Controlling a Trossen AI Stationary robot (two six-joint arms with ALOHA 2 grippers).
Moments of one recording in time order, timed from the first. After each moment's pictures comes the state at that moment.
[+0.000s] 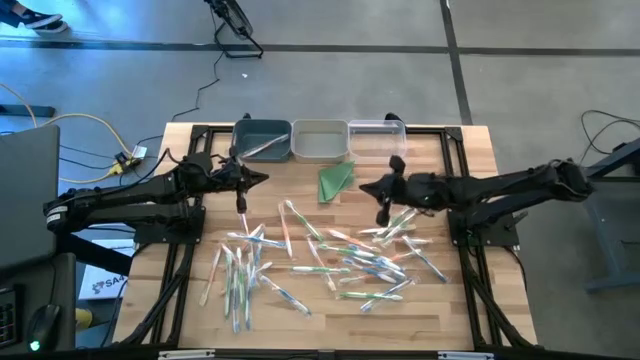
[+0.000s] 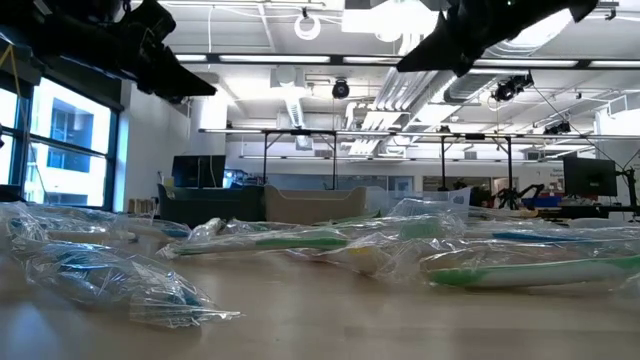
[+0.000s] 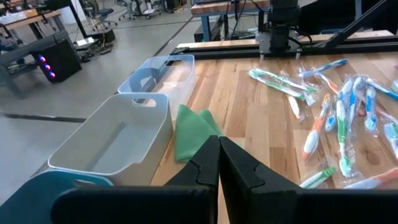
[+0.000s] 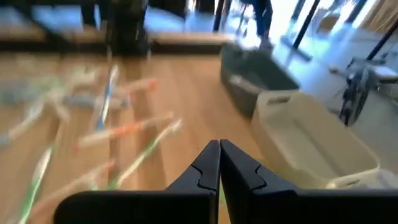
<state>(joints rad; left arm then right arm) 0.34 0.62 0.38 0.05 0.06 0.17 0.06 1.10 0.71 0.01 0.36 0.01</state>
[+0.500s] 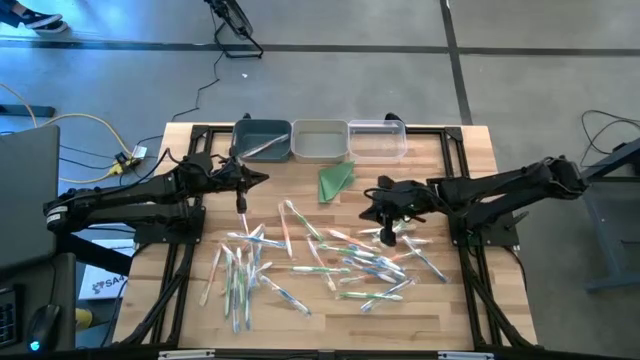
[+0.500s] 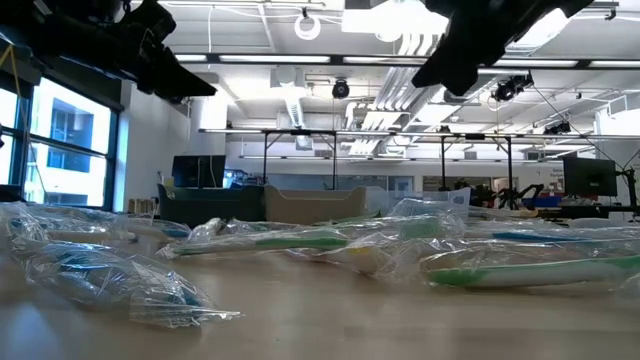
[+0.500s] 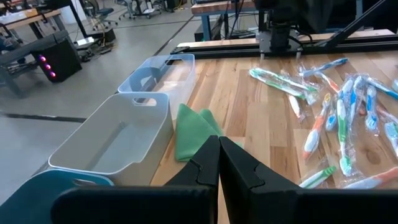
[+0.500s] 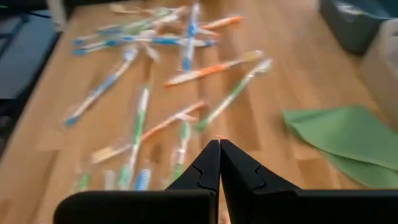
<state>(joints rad) 0.34 0.62 0.38 0.05 0.06 0.17 0.08 1.17 0.78 -0.21 0.02 0.17</state>
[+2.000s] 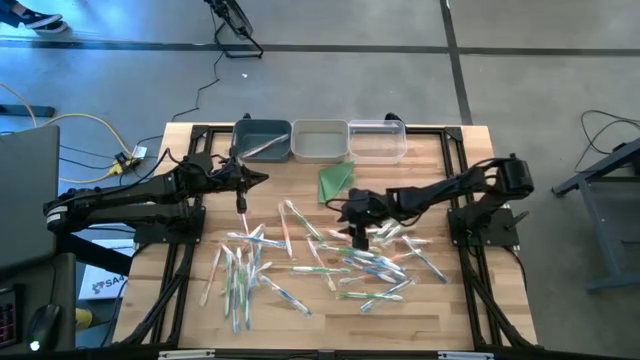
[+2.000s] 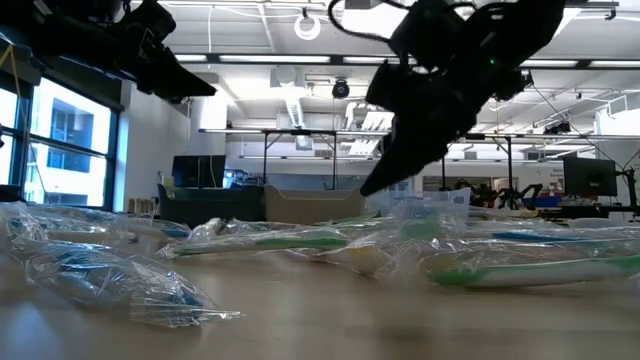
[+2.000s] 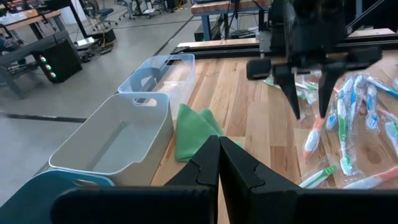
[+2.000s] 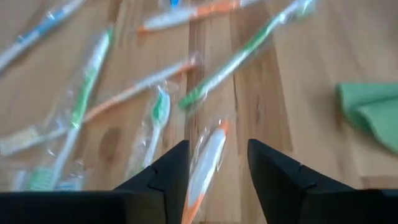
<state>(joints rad) 0.34 0.62 0.38 0.05 0.06 0.18 0.00 1.66 0.78 0.13 -0.09 0.08</state>
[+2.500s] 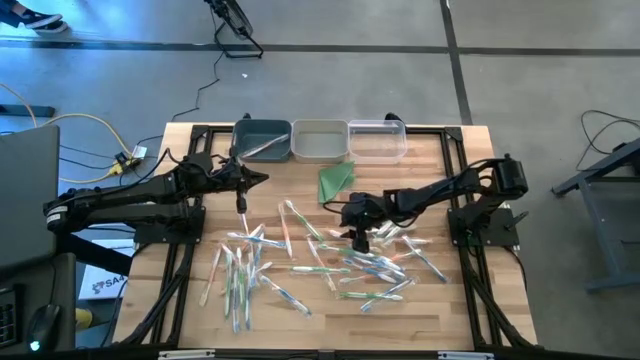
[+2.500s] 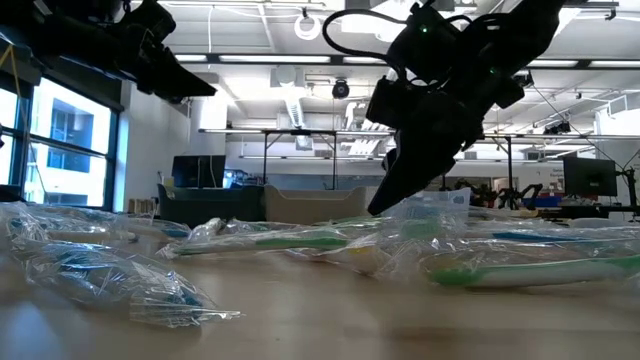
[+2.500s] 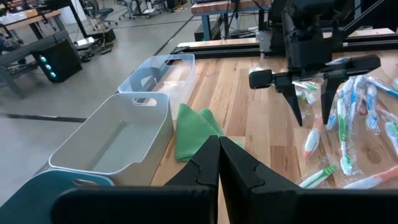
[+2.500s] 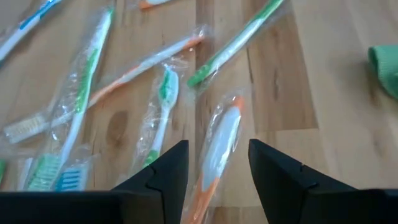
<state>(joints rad) 0.34 0.62 0.38 0.05 0.06 0.18 0.01 1.69 0.78 0.11 -0.14 0.13</state>
